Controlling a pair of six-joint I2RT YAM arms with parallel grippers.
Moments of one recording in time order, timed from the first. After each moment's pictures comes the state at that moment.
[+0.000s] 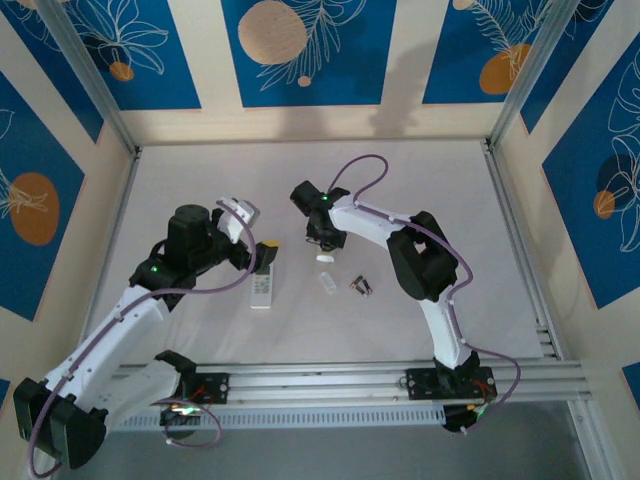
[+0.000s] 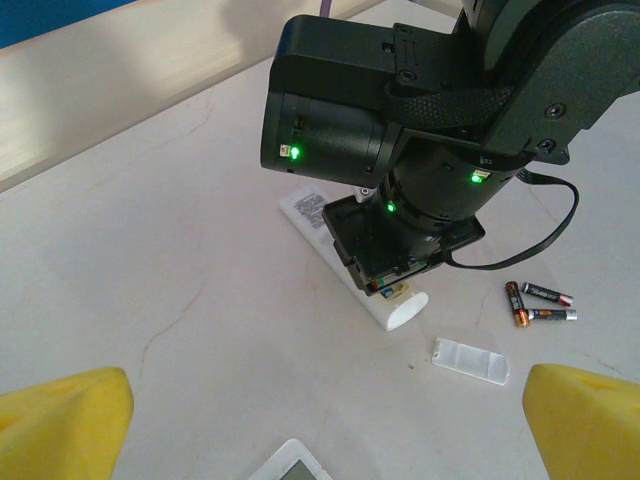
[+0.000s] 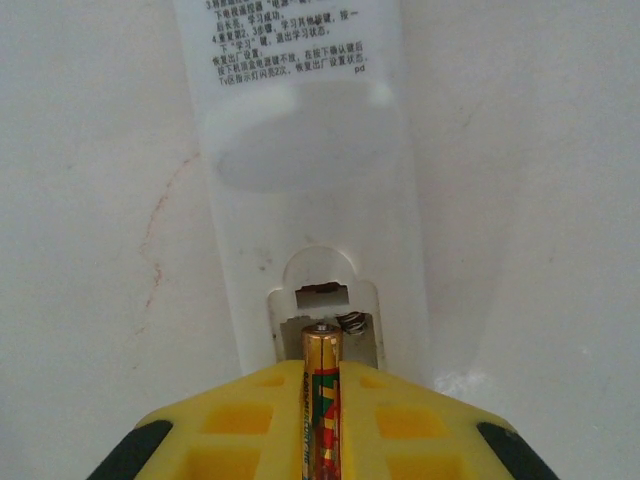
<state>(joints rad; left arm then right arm) -0.45 0.95 0.83 -0.34 0.28 0.16 0.71 2.15 1.68 -0.88 0.21 0.98</state>
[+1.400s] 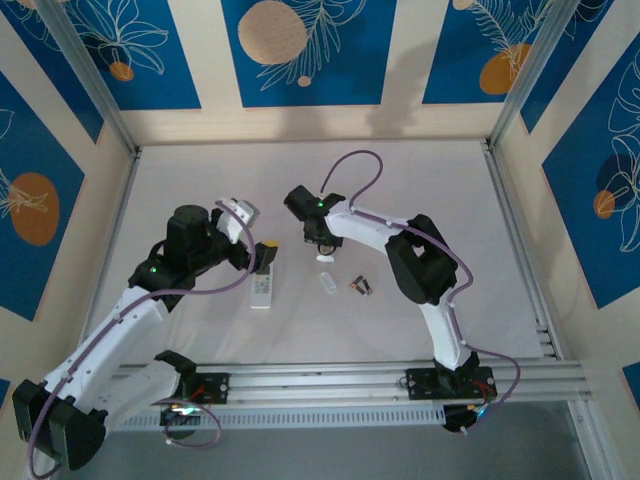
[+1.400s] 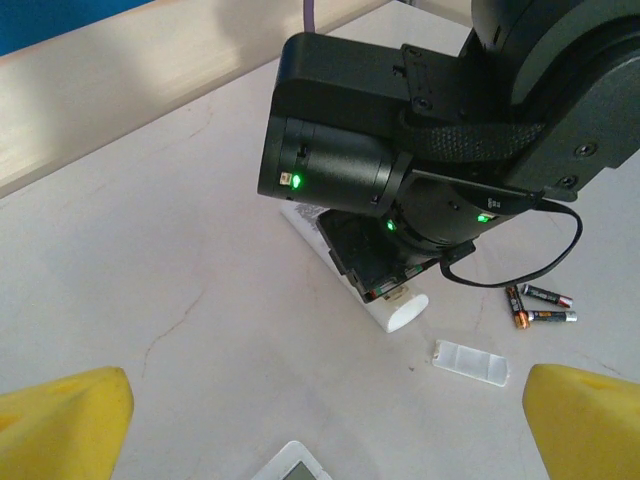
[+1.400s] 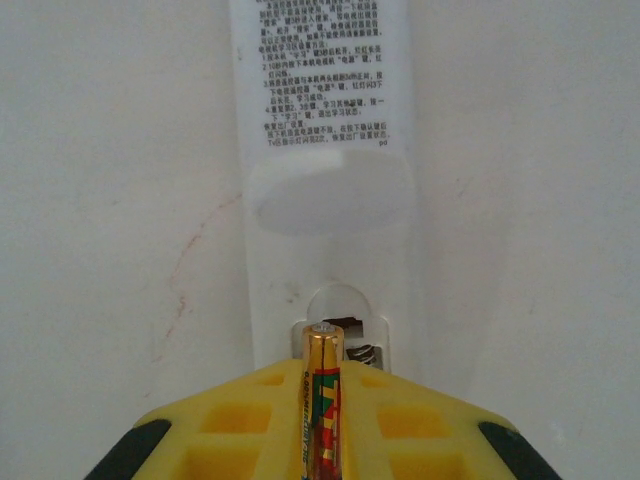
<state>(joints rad) -0.45 0.94 0.83 -0.34 0.28 0.16 0.75 2.13 1.64 -0.80 0.37 0.92</state>
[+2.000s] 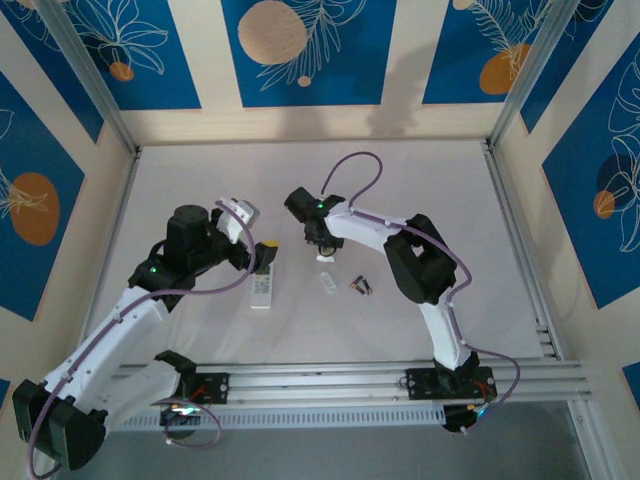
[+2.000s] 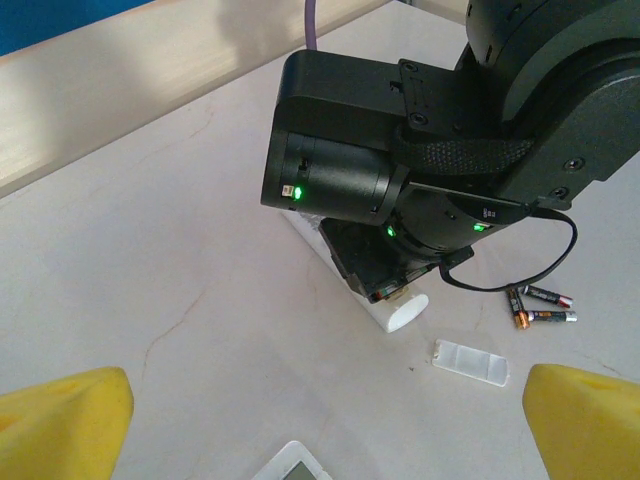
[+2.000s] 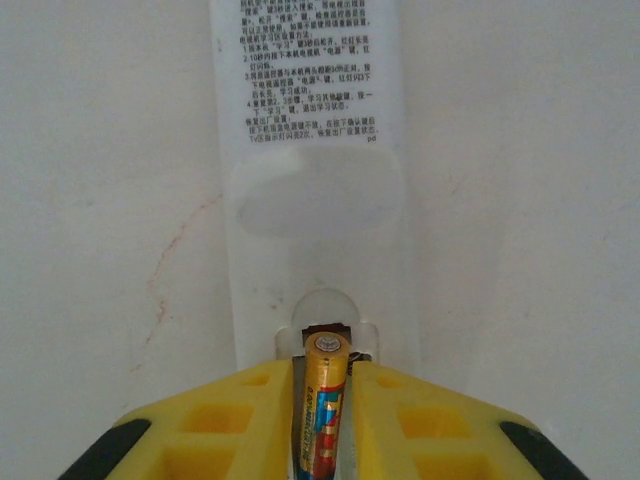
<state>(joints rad) -0.45 0.94 0.83 -0.34 0.28 0.17 0.75 2.14 1.63 -0.80 0.37 0.93</state>
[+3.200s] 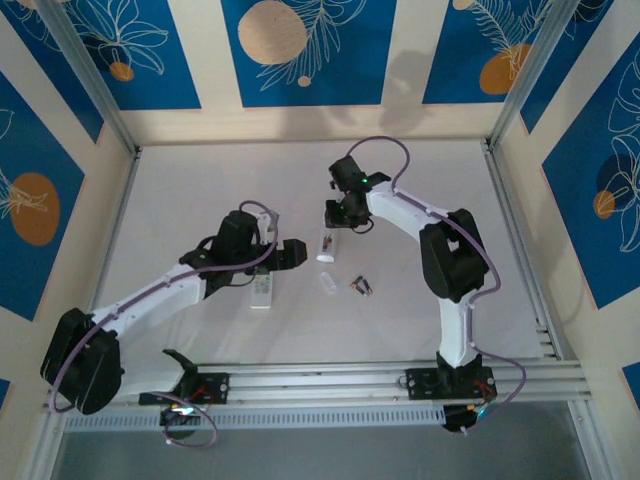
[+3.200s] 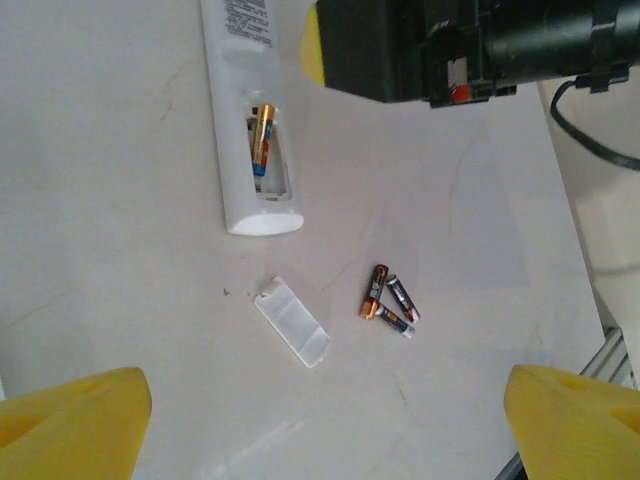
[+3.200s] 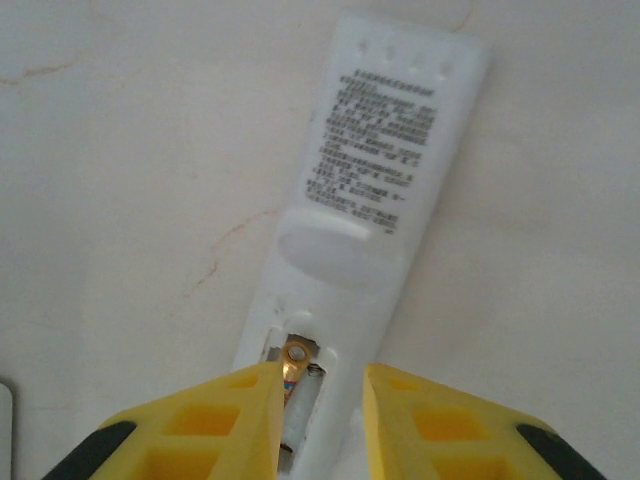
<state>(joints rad) -0.59 1.25 0.78 -0.20 0.31 -0.66 0.52 2.02 1.58 -0.74 -0.11 0.40</state>
